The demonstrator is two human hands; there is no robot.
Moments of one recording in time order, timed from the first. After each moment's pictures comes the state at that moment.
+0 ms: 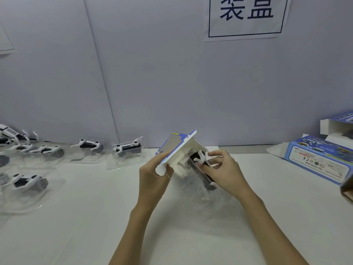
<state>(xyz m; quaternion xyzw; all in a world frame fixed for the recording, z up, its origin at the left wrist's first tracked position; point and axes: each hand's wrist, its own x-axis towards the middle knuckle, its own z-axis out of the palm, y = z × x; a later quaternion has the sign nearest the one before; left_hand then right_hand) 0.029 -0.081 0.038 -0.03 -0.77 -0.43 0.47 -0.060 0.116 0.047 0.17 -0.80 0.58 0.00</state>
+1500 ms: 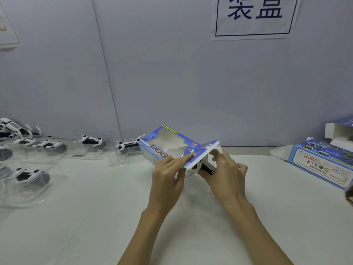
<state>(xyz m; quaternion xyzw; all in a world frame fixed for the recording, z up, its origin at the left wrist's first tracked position) 0.026 -0.060 0.028 -0.08 -0.80 -0.22 0.55 -0.045 0.096 0.037 0.18 -0.91 0.28 0.25</state>
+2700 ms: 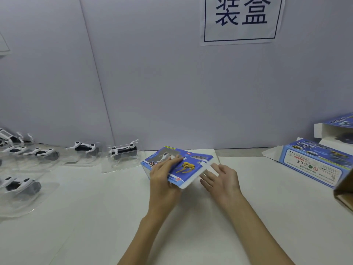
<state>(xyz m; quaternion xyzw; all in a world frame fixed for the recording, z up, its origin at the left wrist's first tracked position) 0.022 -0.048 0.019 -0.01 -0.81 -0.40 0.44 -0.069 0.106 0.028 -0.06 -0.46 0.87 -0.19</state>
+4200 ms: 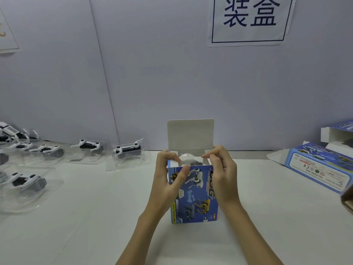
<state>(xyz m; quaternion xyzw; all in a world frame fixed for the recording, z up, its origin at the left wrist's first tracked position) 0.037 -0.049 0.045 -0.08 -0.70 -0.62 0.34 -0.031 0.091 0.056 0.26 -0.62 0.72 0.18</state>
